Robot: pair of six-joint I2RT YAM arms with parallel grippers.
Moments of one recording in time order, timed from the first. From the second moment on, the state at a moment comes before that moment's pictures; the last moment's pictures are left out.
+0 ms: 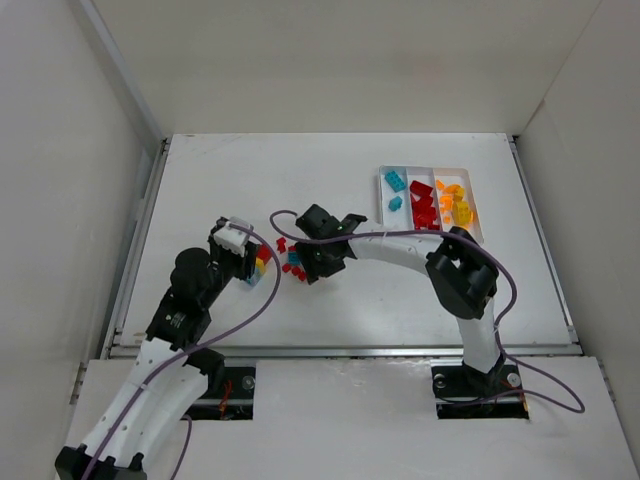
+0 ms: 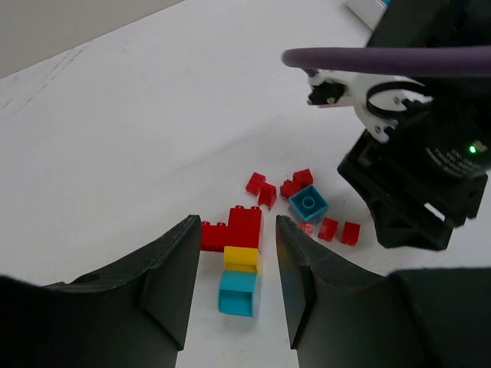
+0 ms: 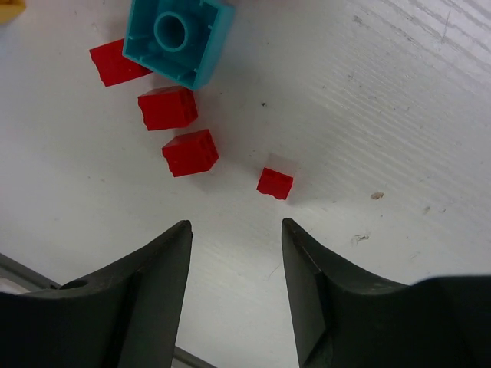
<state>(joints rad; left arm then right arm) -0.36 0.54 0.50 -0.18 0.08 0.15 0.89 2.02 1.51 -0.62 -0.03 0.42</state>
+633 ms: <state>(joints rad) -0.36 0.51 0.49 -0.16 -0.11 0.00 0.89 2.03 1.48 -0.54 0.10 0.56</state>
